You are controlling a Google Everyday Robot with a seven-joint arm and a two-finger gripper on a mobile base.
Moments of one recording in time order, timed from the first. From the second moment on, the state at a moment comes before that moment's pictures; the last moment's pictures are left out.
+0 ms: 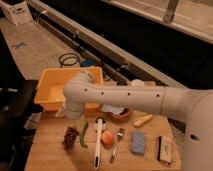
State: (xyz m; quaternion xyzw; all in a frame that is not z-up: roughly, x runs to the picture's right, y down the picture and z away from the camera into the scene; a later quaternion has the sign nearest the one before) arm -0.170 0.155 0.684 -0.23 -0.33 -0.42 0.82
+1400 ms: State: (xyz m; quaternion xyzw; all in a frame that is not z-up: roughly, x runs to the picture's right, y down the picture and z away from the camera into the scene) arm -0.235 0.232 0.731 -0.30 -0.39 -0.43 0.75
